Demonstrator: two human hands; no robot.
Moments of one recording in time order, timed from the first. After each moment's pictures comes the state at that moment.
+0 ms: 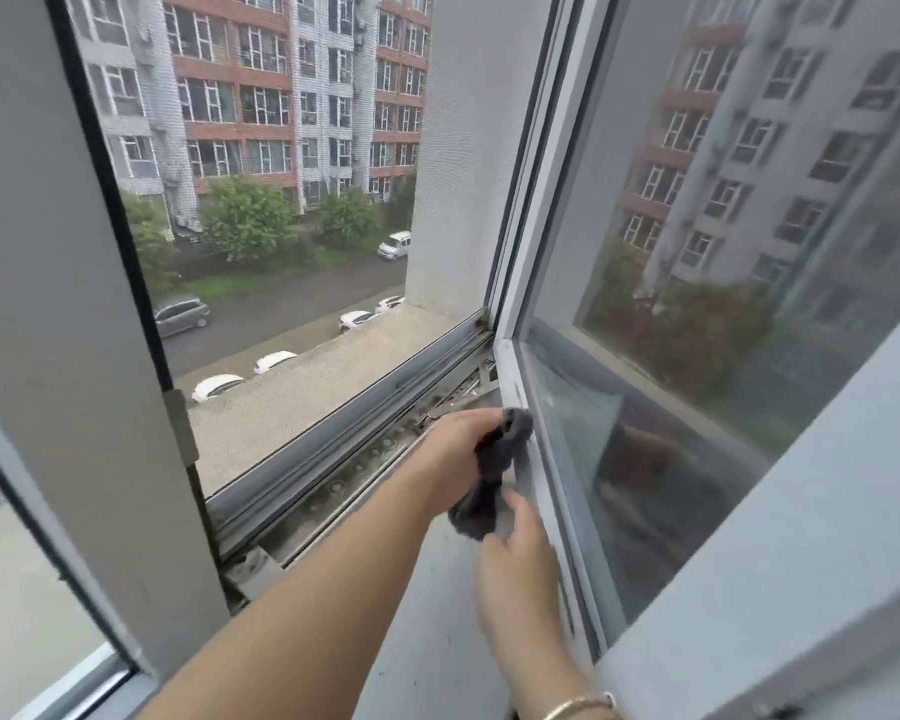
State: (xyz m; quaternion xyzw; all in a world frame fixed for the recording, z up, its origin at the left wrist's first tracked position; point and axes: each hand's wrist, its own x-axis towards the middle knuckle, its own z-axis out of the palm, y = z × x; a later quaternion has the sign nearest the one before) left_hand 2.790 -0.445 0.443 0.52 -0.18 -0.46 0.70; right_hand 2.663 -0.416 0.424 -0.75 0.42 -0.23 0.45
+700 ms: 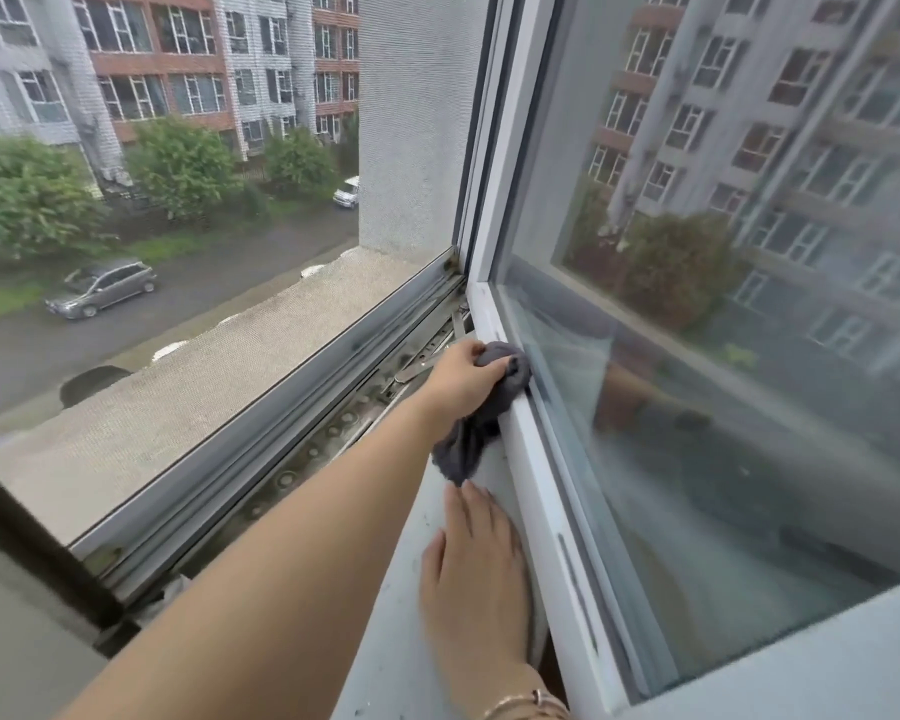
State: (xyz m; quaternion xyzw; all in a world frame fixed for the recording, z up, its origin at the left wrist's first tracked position) left_hand 2.829 -0.520 0.415 0.73 -0.34 -0.27 0.53; right_hand 2.697 -0.437 0.335 -0.90 0.41 -0.14 0.09
